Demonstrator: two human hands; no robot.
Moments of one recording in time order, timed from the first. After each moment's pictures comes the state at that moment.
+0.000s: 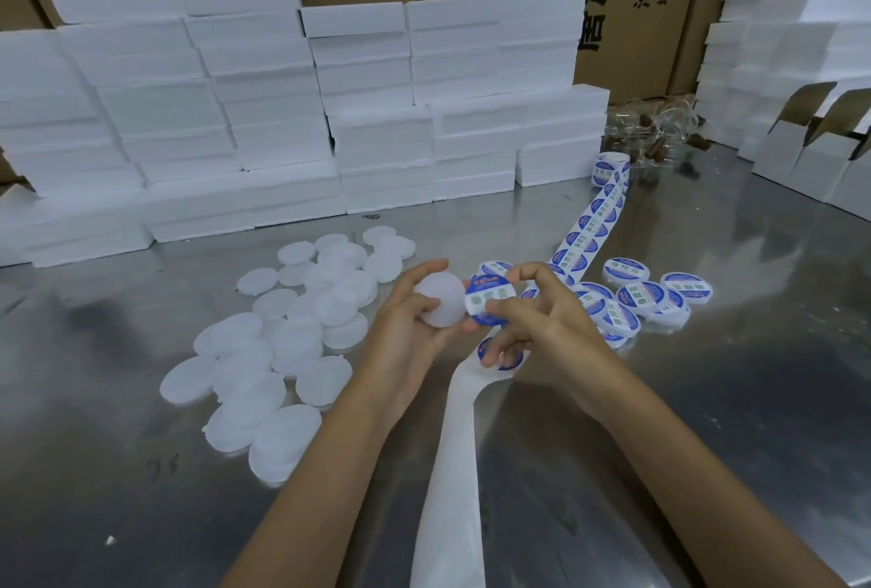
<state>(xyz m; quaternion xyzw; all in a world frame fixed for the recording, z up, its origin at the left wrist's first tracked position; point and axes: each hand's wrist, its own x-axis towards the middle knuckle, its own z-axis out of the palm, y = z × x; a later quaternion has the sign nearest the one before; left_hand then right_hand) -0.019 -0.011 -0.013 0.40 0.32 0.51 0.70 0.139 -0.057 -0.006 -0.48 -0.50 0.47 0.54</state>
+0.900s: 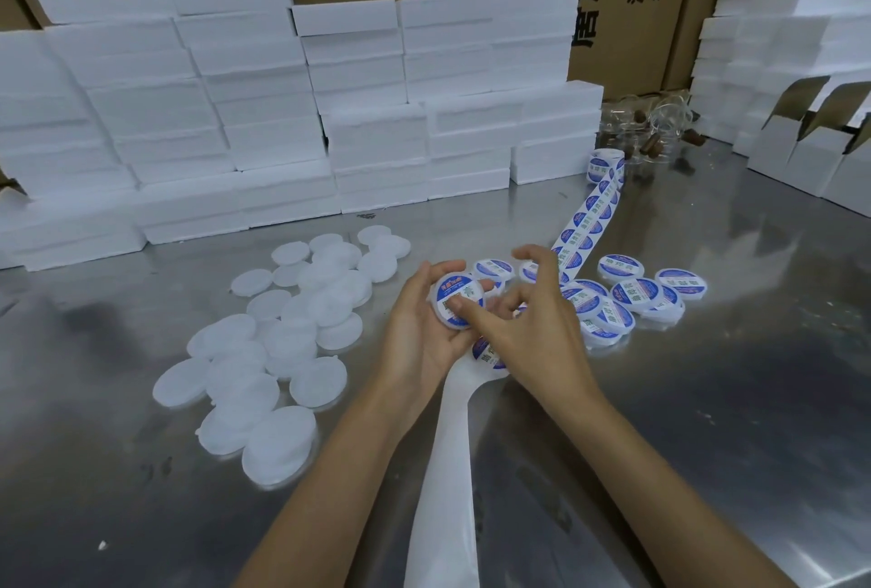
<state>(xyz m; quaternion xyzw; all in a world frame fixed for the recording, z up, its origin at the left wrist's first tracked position) -0.001 -0.026 -0.002 0.35 0.28 0.49 0.74 0.125 -0.047 -0.028 -0.64 -0.54 0.15 0.52</state>
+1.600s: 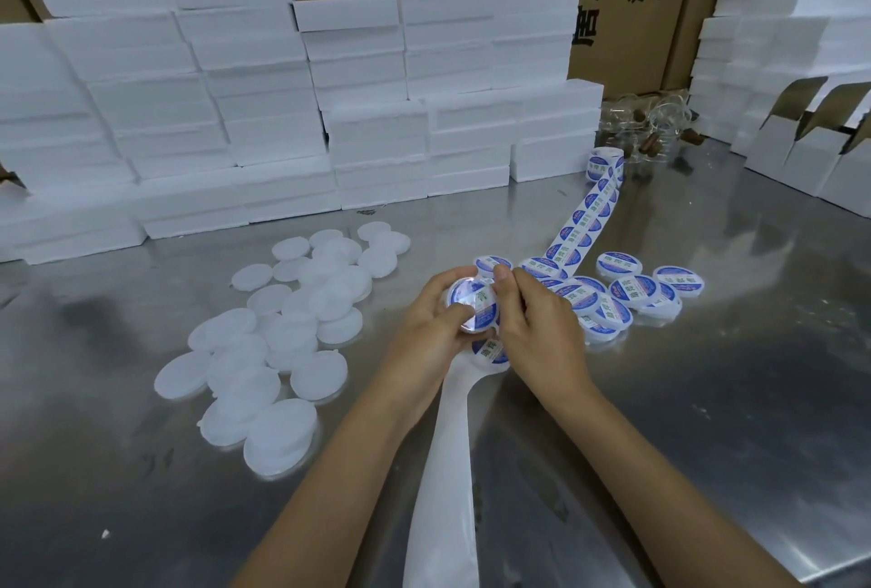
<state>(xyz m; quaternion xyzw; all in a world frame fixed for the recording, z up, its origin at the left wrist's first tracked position) 0.004 -0.027 -0.017 0.51 0.35 0.46 0.64 0.127 -0.041 -0.039 -0.65 -0.57 0.04 0.50</state>
